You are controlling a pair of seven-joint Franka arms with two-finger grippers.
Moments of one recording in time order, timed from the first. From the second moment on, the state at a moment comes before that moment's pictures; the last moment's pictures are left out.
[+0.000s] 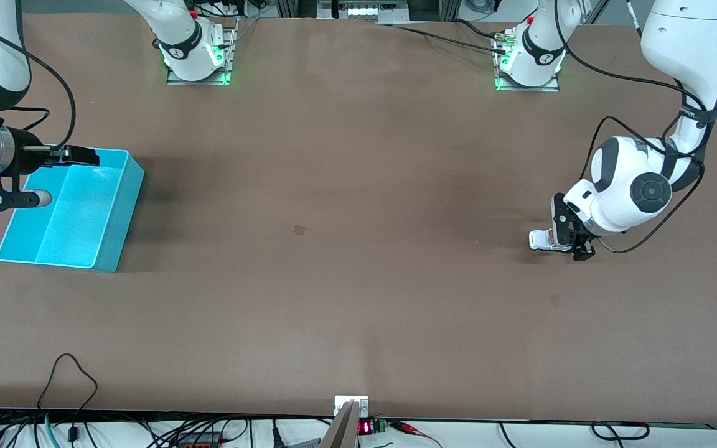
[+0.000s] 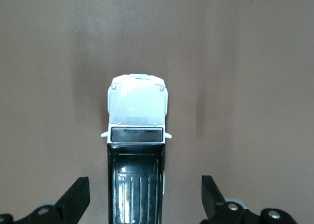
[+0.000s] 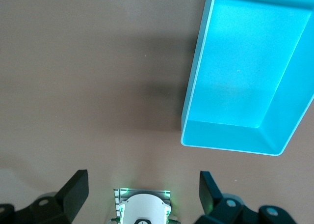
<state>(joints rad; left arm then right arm) 0.10 0.42 -0.08 -2.10 0.13 2.44 1.48 0.02 0.18 -0.06 -1.59 -0.01 1.43 -0.08</state>
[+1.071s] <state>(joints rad) 0.10 0.44 -0.09 -2.11 0.13 2.47 1.48 0.02 0.18 -0.06 -1.59 -0.01 1.43 -0.08</state>
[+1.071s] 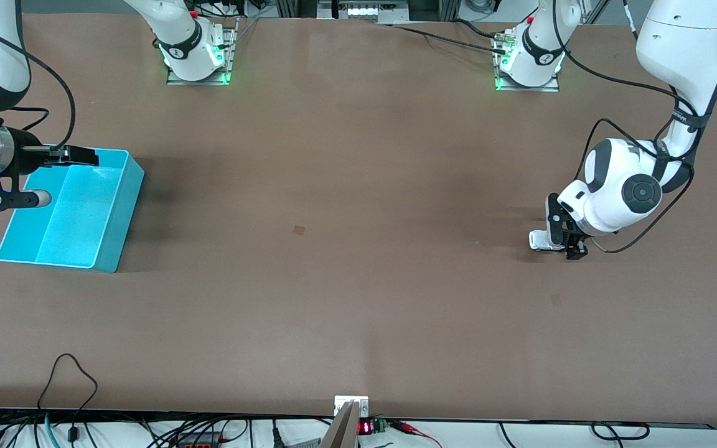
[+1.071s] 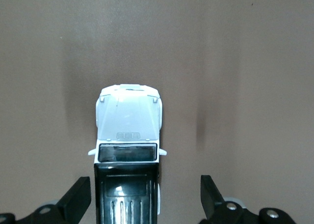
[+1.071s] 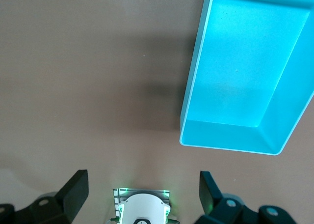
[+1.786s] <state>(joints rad) 0.10 0.44 -0.09 -2.11 0.13 2.48 1.48 -0.03 0.20 -0.07 -1.59 -0.02 1.43 -0.14</state>
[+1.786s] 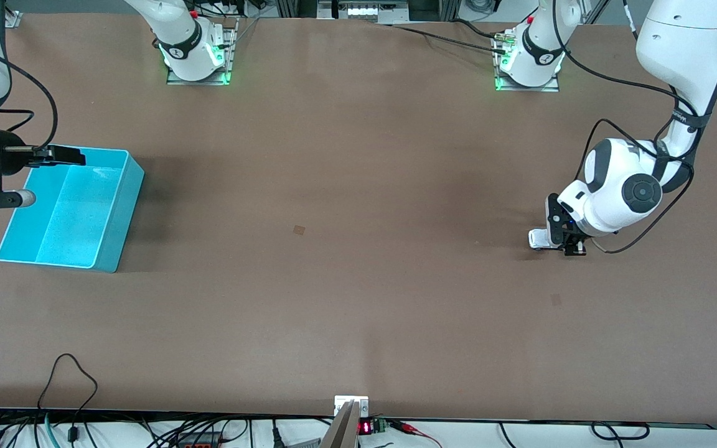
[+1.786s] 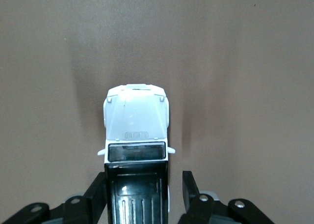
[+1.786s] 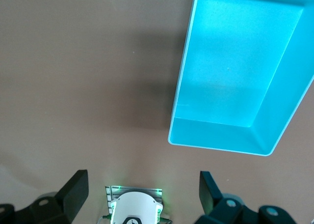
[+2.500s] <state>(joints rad) 0.10 0.44 -0.09 -2.11 0.13 2.49 1.48 -0.04 0.20 -0.07 -1.59 -0.01 1.43 -0.14</state>
